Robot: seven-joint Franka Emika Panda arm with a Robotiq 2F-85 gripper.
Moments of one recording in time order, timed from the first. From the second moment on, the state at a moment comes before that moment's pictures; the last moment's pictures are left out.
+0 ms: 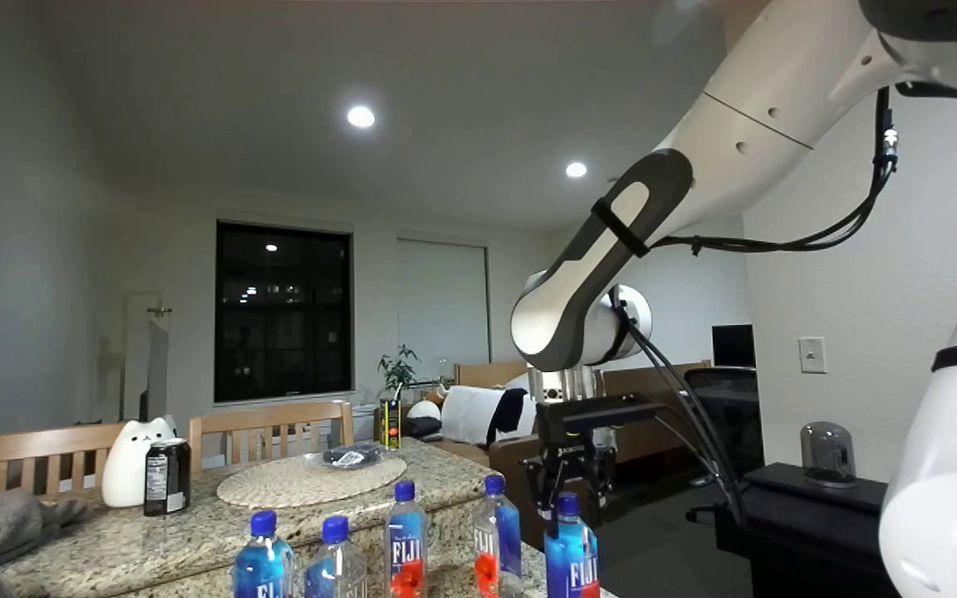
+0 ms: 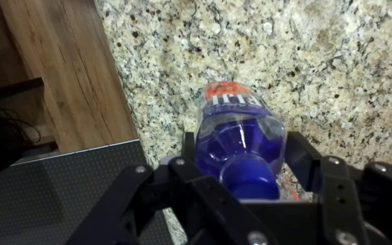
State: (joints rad) arm -0.12 -0.32 -0.05 -2.61 -0.07 2.27 0.26
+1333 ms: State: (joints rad) arm -0.12 -0.32 -0.04 -2.59 -0.09 2.27 0.28
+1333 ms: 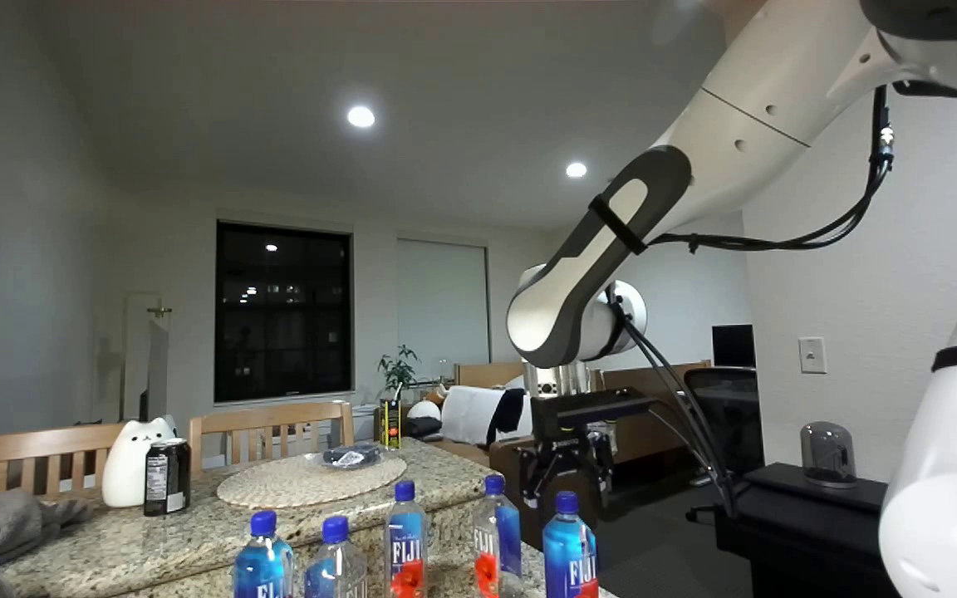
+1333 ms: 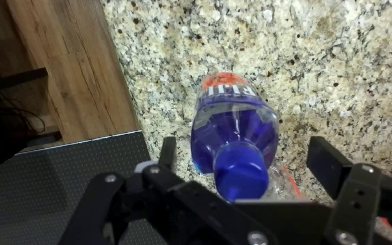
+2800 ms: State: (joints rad) arm -0.11 -0.32 -0.06 -2.57 -0.08 2.27 0.15
